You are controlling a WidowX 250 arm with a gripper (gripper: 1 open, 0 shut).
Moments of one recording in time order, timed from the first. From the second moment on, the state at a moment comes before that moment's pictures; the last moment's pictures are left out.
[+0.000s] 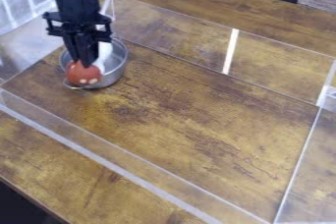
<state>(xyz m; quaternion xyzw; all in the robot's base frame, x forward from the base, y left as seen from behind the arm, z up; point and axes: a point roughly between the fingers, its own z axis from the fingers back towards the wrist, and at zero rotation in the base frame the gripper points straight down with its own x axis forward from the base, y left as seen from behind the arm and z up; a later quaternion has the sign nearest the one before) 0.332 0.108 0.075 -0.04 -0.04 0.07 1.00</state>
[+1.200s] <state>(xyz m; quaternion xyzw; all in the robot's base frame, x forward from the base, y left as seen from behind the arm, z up) 0.372 0.139 0.064 -0.06 -0.02 0.11 0.99</state>
